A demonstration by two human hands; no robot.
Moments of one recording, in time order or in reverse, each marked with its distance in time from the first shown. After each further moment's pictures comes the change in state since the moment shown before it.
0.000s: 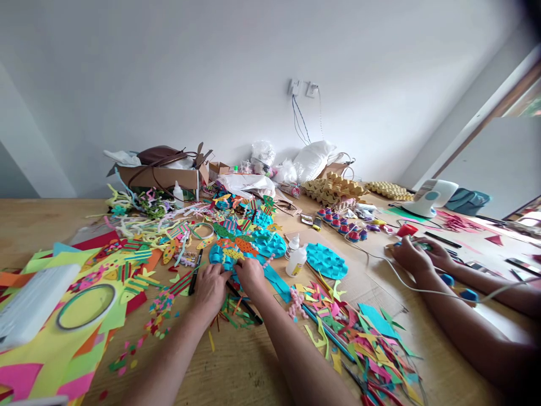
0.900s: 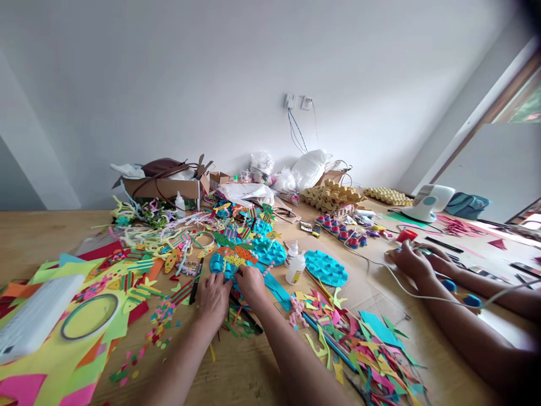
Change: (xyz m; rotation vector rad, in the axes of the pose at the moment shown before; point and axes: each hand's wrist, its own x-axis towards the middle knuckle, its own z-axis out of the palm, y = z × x) left_hand -0.002 0.013 -0.002 0.097 -0.001 -0.049; right_hand -0.002 0.000 -0.002 0.017 0.020 0.012
